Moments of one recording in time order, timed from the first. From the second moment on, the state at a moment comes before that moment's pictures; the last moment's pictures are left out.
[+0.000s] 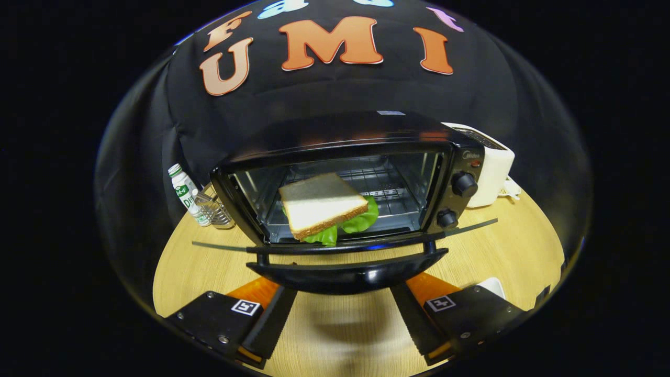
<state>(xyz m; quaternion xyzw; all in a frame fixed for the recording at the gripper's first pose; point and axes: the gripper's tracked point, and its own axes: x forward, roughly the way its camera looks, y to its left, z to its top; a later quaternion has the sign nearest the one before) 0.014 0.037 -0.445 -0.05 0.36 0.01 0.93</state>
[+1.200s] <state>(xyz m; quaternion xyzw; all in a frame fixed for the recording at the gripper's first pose) 0.045 0.002 -0.398 -0.04 0.31 0.00 0.95</state>
